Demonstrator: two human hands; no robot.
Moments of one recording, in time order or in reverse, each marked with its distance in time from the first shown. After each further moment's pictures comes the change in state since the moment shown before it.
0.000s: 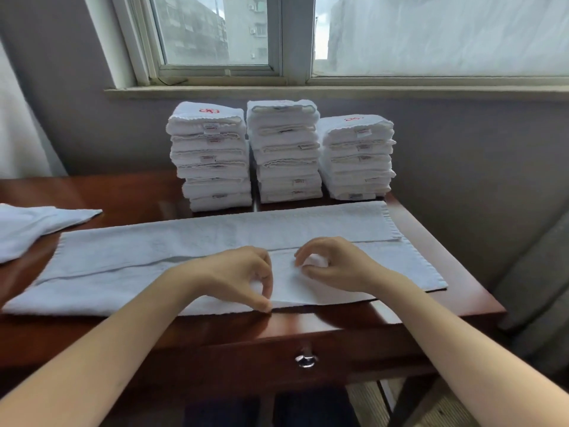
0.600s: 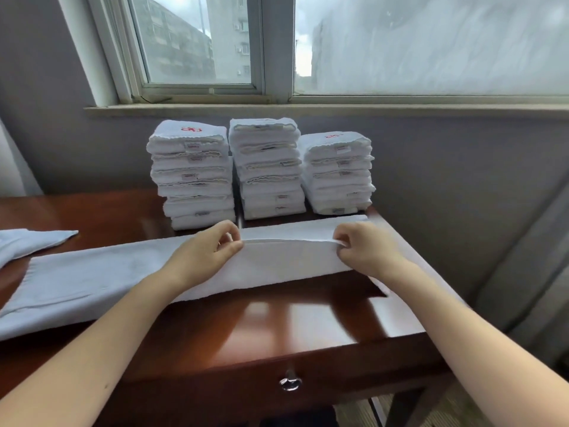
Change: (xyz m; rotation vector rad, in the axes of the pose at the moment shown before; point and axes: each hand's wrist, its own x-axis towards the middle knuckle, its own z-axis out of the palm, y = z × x) left_hand 0.020 -0.033 -0.016 -0.203 0.597 -0.176; right_hand -0.005 0.023 -0.062 -0.406 0.243 0.360
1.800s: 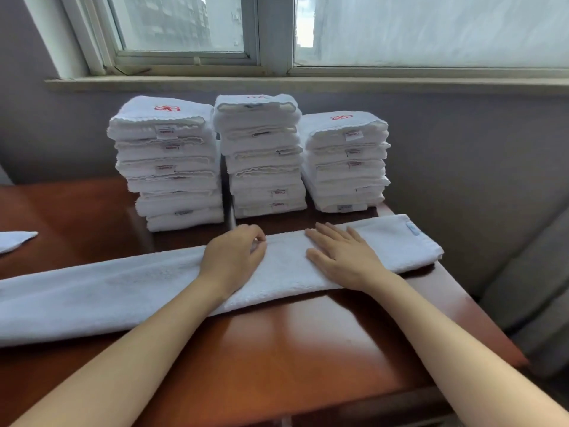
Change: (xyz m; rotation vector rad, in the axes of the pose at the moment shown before) left_hand 0.071 -0.001 0.083 0.228 0.162 0.025; right_hand 0.056 0.024 0.073 -0.023 -0.307 -0.076
